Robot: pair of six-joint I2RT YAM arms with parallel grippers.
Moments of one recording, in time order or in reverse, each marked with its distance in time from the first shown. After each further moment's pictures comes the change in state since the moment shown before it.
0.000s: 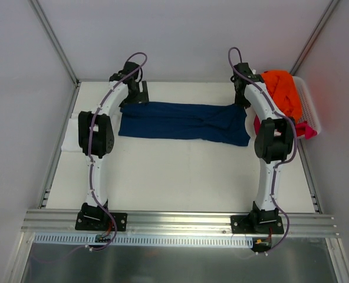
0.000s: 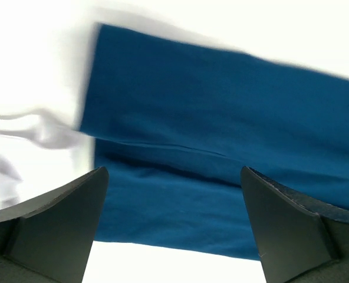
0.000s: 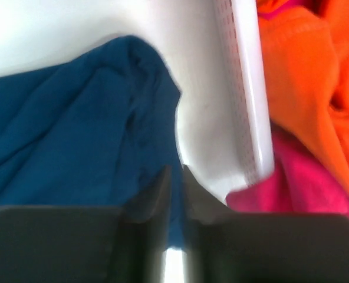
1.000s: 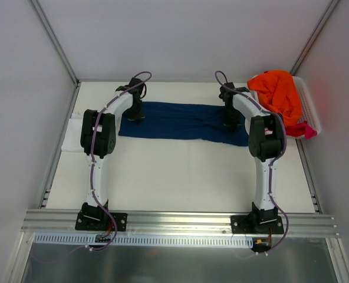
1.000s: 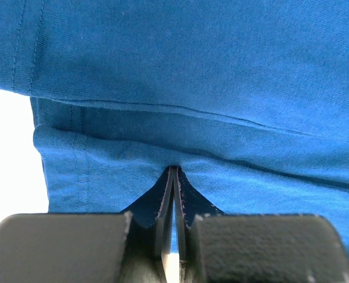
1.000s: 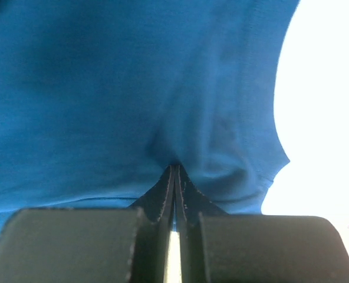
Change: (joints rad) left arm -0.045 0.016 -0.238 0.045 0.014 -0.033; right arm 0.072 0.028 -0.206 -0.069 -0.176 0.115
